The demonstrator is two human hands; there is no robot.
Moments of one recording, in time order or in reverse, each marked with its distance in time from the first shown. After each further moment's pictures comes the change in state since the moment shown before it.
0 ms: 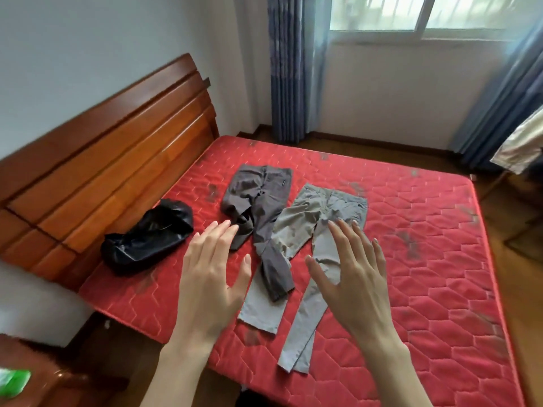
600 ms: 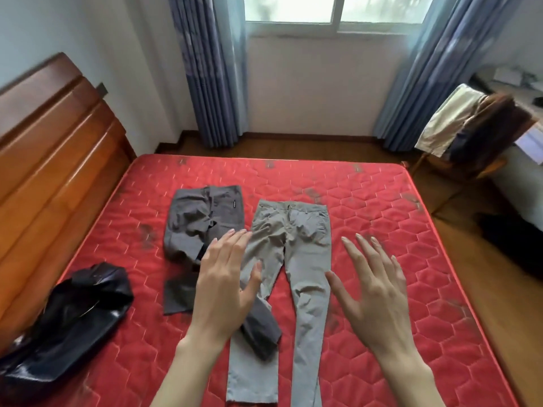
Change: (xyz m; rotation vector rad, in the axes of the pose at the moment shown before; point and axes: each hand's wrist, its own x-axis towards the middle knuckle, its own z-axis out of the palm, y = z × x) left_hand 0.227 -0.110 0.151 -0.286 -0.205 0.237; right_hand 0.158 0.024 0.086 -0.214 0.091 0.301
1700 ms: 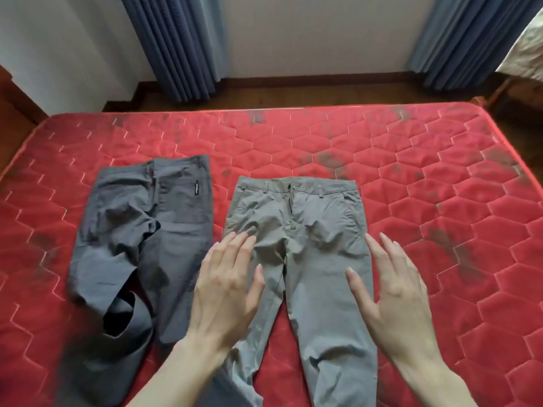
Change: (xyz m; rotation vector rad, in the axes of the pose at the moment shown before) left_hand 0.122 -0.249 0.426 0.196 -0.204 0.012; right_hand 0.173 0.230 0.407 0.047 -0.129 0.235
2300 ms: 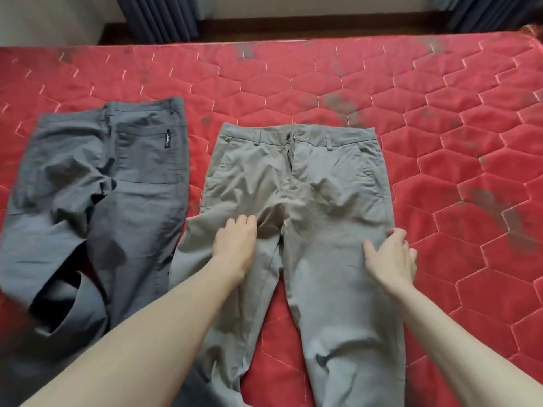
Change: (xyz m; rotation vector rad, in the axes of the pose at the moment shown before) left_hand 0.041 -0.073 0.204 0.356 -0.602 -0.154; right_hand 0.067 0.116 0.184 -0.002 -0.209 0.684
